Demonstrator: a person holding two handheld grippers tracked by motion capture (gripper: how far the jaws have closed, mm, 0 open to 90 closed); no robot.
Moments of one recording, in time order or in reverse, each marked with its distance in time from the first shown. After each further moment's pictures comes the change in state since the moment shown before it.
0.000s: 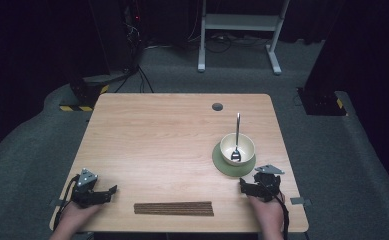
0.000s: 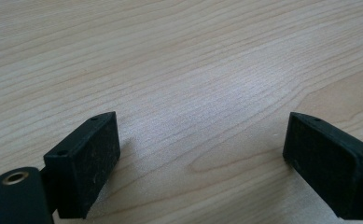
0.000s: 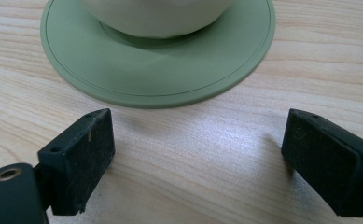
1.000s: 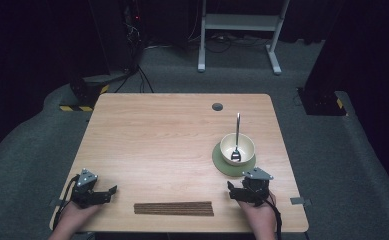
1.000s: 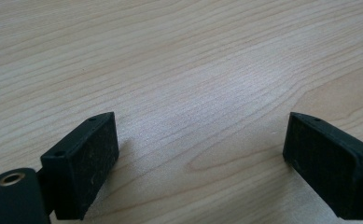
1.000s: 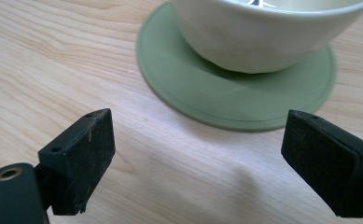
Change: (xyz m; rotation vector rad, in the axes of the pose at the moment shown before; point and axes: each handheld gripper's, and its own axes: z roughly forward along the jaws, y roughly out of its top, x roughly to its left) left arm 0.001 0.000 0.000 0.000 -0.010 0.004; right arm 0.041 0.005 -0.015 -0.067 0.077 -0.110
